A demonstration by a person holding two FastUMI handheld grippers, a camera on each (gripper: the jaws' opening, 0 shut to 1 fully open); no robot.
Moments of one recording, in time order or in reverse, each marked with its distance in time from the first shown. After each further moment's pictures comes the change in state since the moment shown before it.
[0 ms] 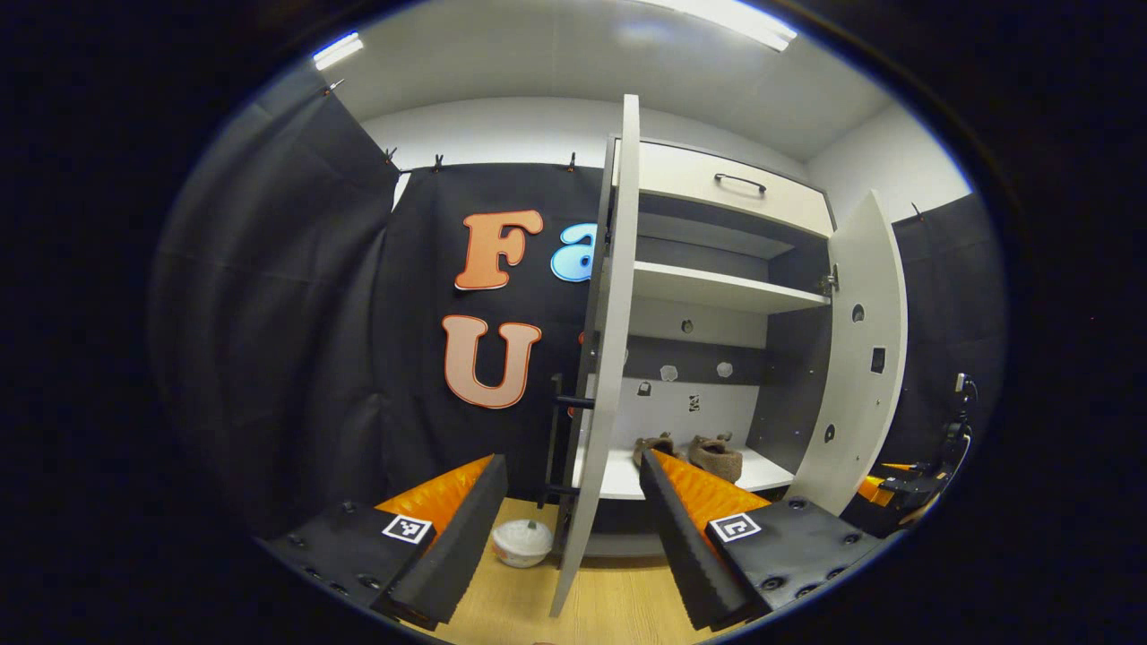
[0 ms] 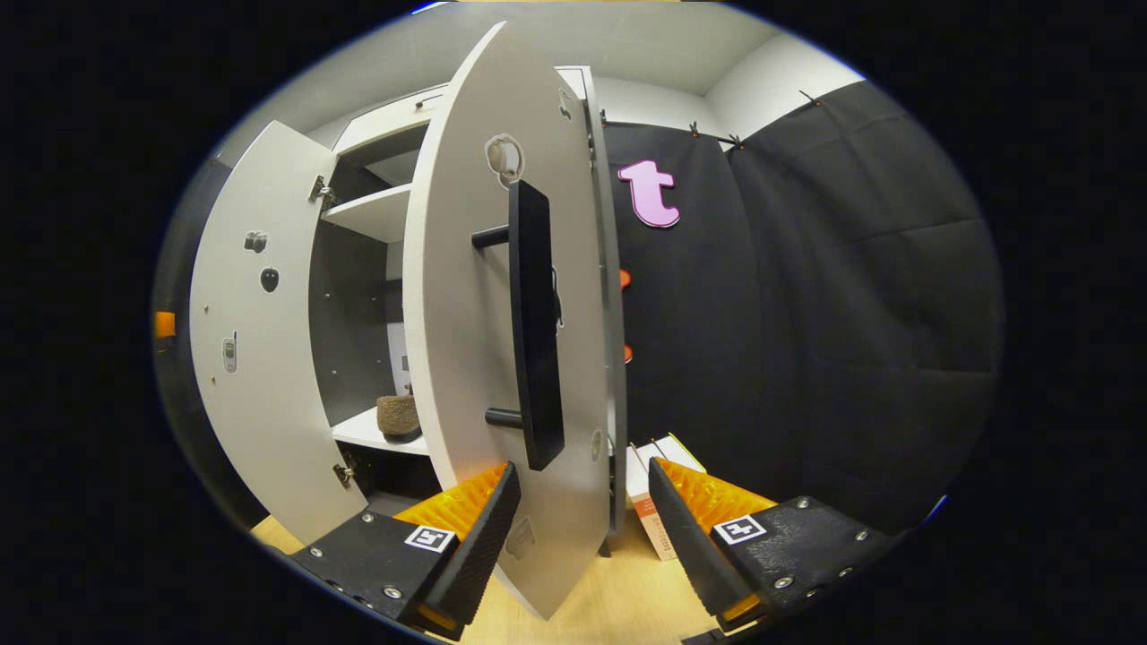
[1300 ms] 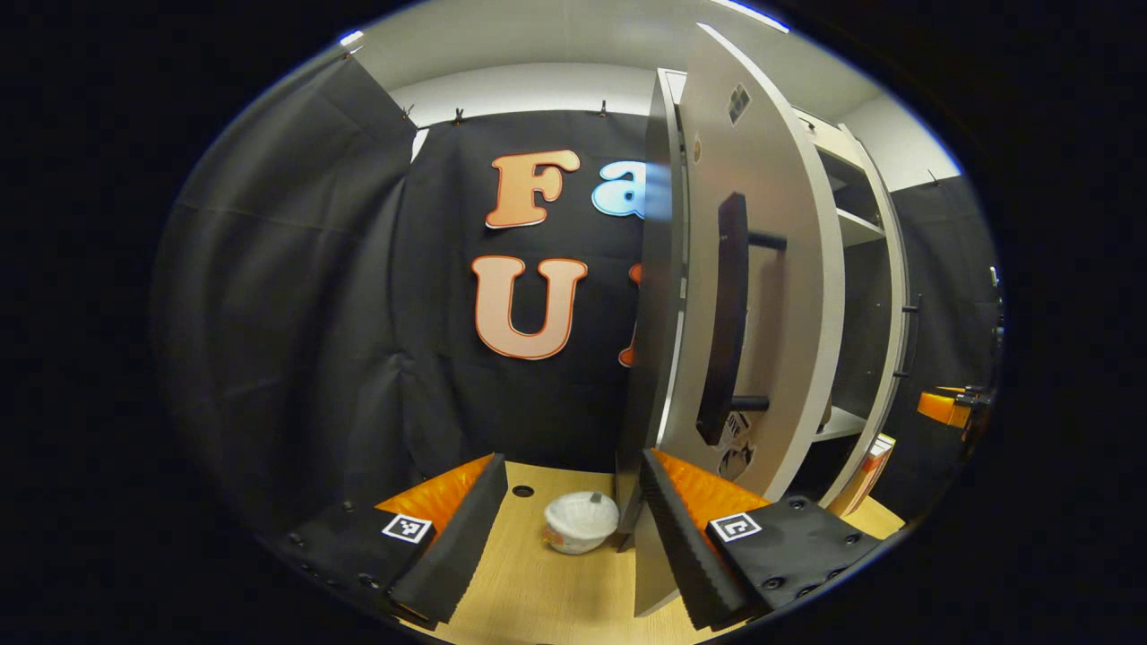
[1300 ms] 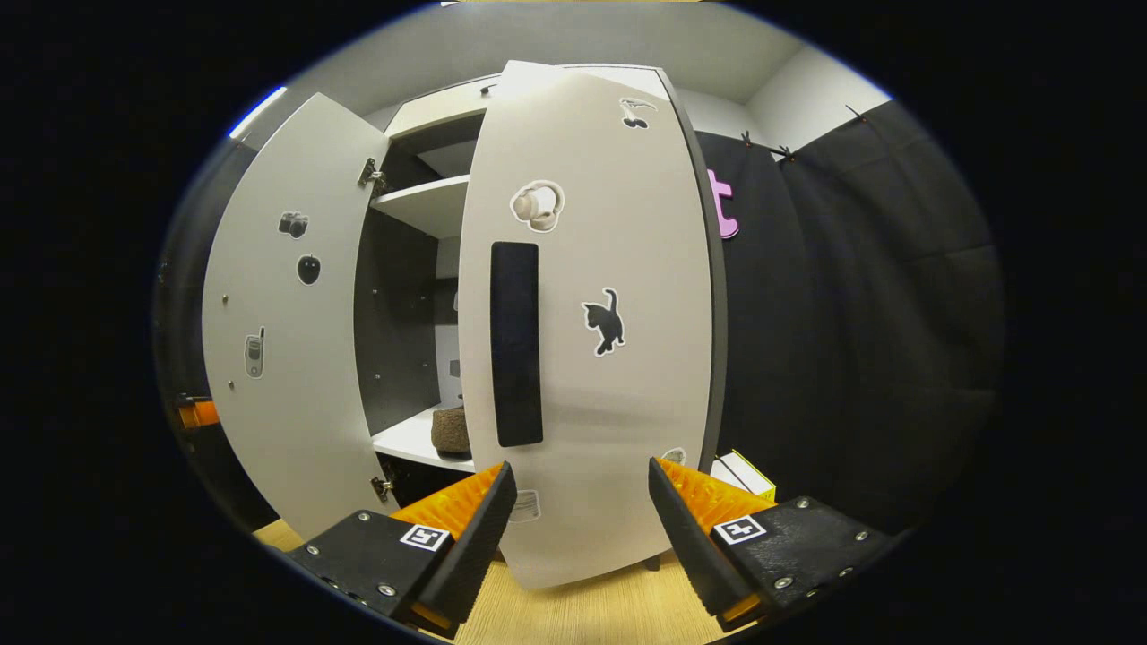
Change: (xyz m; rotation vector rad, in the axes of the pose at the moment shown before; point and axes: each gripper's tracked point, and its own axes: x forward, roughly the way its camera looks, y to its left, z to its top) left arm 0.088 0.092 -0.134 0.035 0.117 0.020; right arm 0.023 0.082 0.011 -0.044 -0.021 0.097
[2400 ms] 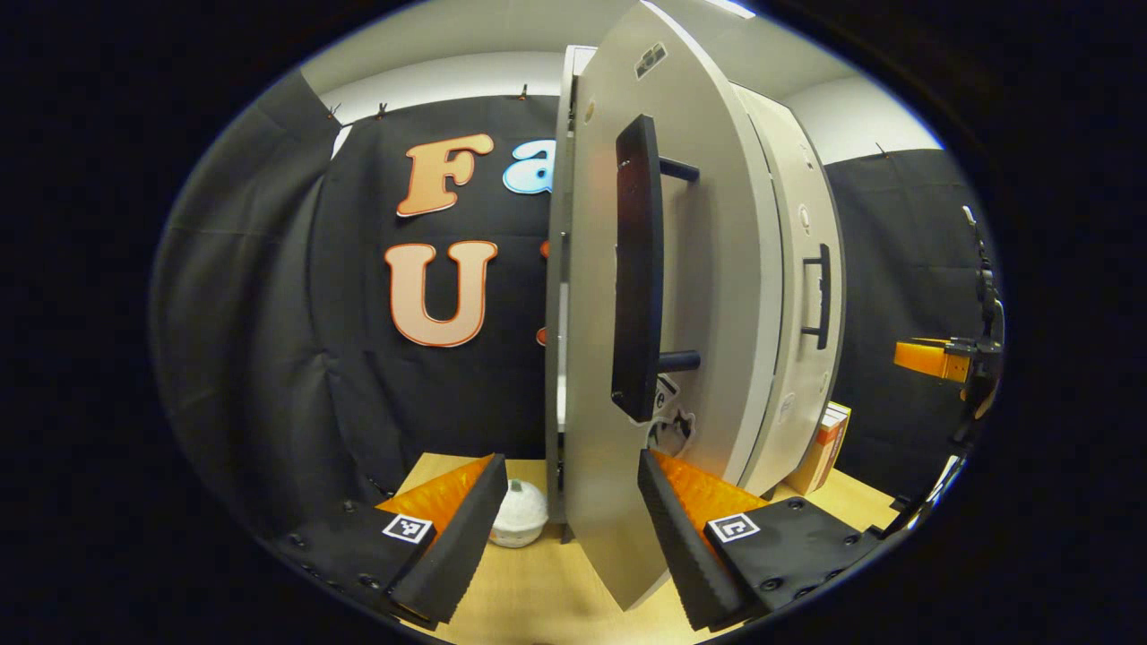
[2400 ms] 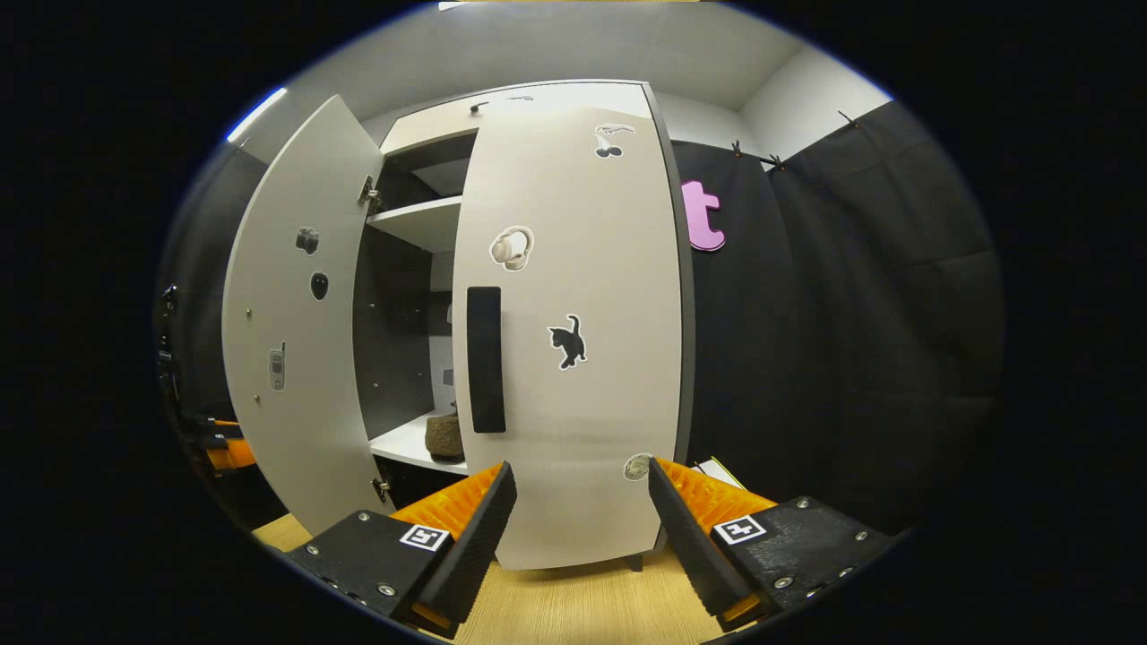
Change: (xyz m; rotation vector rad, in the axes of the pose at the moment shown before) left arm -0.004 -0.116 -0.030 0.050 0.052 -0.217; right arm -0.043 -0.030 0.015 -0.006 -0.035 -0.007
